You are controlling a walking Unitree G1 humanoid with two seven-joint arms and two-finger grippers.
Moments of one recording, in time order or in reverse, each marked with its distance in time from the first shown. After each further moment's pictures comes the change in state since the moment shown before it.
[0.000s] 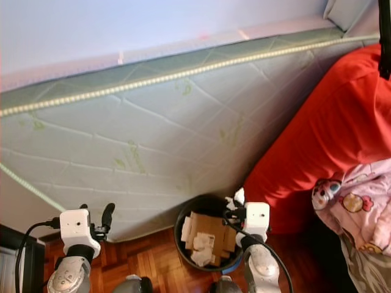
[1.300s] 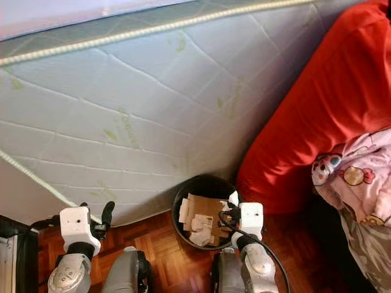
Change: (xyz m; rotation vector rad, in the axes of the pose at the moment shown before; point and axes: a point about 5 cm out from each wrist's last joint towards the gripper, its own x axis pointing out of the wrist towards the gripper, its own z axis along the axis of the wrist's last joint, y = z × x) left arm 0.004 -0.001 0.002 -0.006 0.002 0.006; right arm 0.005 0.006 -0.004 0.000 0.044 0.039
